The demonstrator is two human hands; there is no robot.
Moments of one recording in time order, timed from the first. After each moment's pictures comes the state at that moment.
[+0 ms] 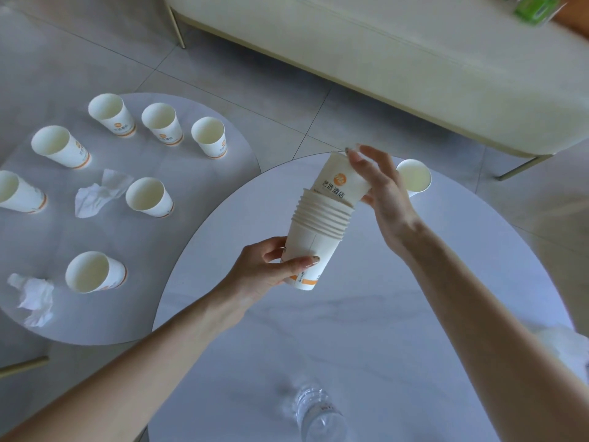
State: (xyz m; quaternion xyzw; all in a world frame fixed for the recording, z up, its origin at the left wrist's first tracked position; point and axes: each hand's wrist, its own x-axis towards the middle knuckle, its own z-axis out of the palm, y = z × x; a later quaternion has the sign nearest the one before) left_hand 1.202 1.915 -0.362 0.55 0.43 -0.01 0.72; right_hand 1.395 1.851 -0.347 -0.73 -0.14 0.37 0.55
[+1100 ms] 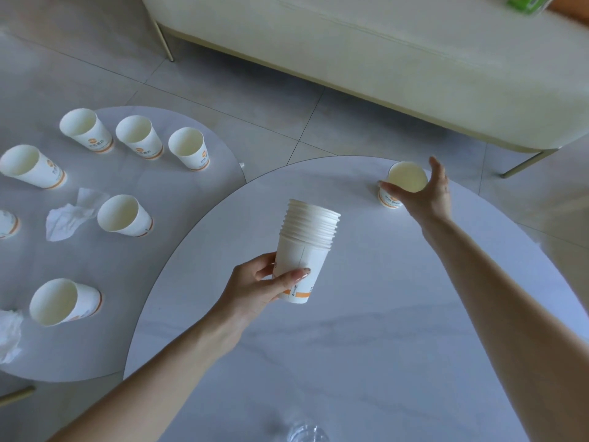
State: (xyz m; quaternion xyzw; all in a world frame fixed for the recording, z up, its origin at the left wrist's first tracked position) left_hand 1.227 1.907 -0.398 0.53 0.46 0.01 0.71; right_hand 1.508 1.811 -0.439 -0.90 -0.10 0.16 0.38
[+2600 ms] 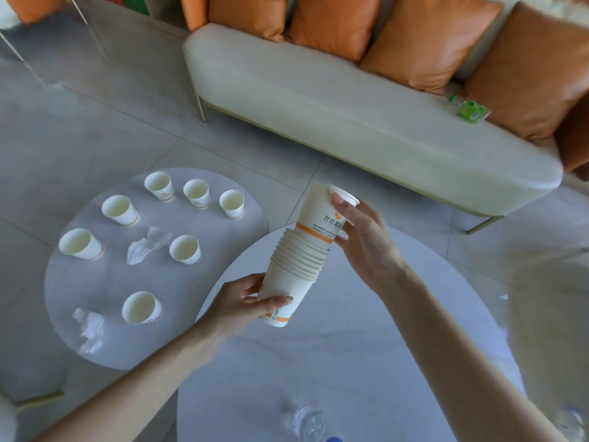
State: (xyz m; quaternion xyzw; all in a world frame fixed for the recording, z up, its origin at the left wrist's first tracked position) left_hand 1.149 1.935 -0.251 0.57 0.40 0.03 0.72; right_hand 1.352 1.858 -0.200 -0.58 -0.12 0.46 0.66
